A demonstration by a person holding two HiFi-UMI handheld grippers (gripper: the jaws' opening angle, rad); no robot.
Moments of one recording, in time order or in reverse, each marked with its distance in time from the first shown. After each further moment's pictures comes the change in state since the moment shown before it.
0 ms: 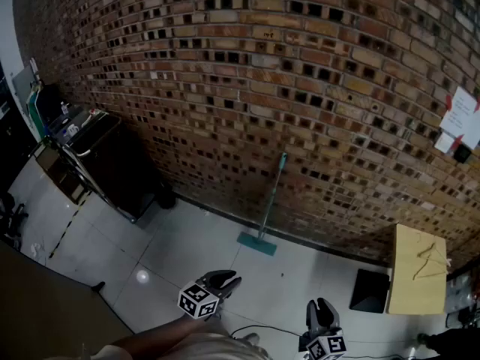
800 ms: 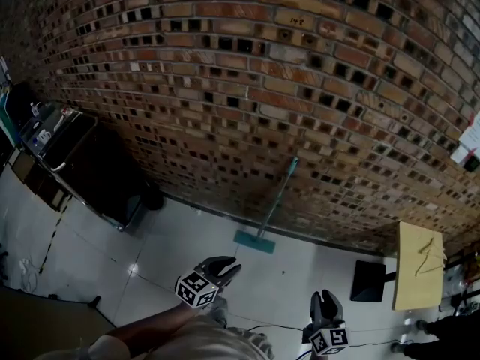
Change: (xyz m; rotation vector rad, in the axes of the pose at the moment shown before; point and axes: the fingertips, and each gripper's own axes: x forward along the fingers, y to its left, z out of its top) left arm 0.024 0.186 0.068 0.053 0.004 -0.111; right arm 0.168 0.038 0.006 -0.064 0.022 -0.140
